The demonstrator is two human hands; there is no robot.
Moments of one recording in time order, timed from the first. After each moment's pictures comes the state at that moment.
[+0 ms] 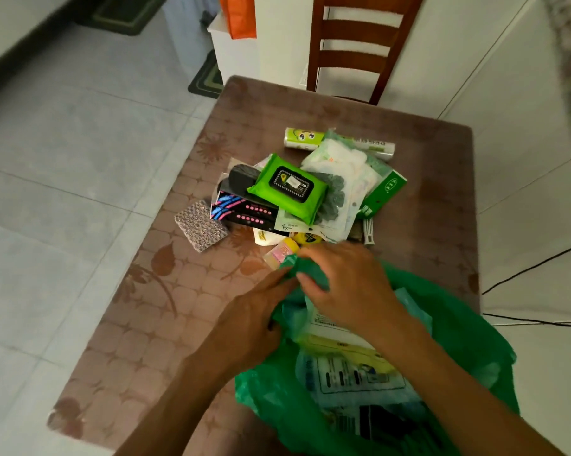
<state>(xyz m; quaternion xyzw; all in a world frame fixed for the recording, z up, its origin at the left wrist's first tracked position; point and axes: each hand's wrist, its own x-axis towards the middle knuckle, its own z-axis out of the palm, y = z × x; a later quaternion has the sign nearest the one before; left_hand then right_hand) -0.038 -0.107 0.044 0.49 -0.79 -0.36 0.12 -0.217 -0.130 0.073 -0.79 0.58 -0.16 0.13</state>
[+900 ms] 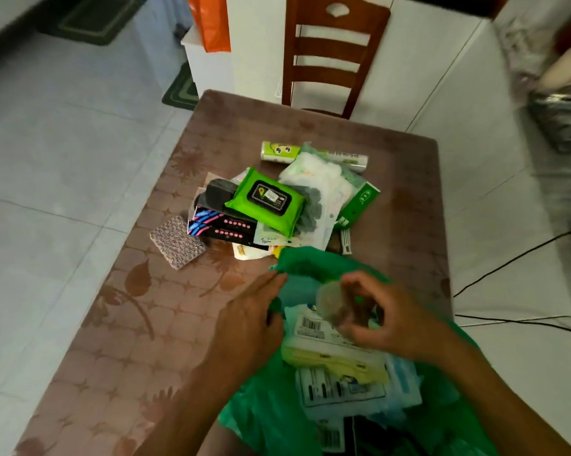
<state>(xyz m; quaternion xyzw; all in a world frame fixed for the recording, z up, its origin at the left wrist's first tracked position) -0.066 -0.119 0.041 0.55 -0.75 -0.31 0.20 -0.302 -0.102 0.096 -0.69 0.56 -0.14 0.43</state>
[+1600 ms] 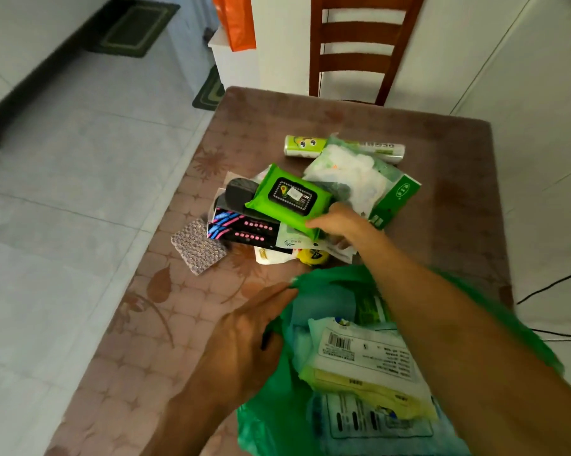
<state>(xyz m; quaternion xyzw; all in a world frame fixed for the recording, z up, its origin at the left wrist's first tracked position) -0.041 -0.126 0.031 0.51 -0.78 -0.30 0.19 -0.241 -0.309 -0.025 -0.49 0.74 -0.06 0.45</state>
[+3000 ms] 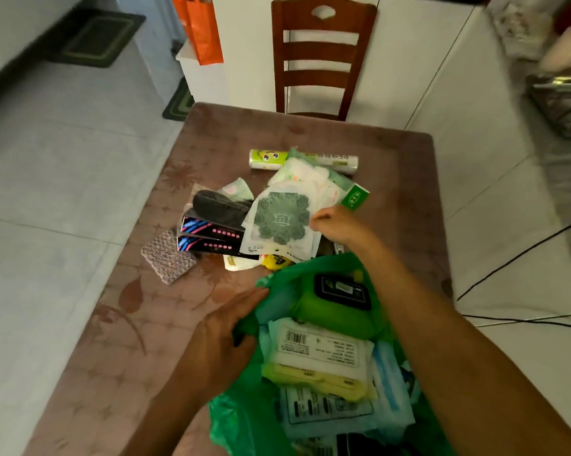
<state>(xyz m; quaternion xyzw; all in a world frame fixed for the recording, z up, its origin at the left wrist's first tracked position) -0.059 -0.120 0.037 0.49 -0.74 -0.40 0.24 -0.312 -0.276 0.011 -0.53 0.72 -0.12 0.43</state>
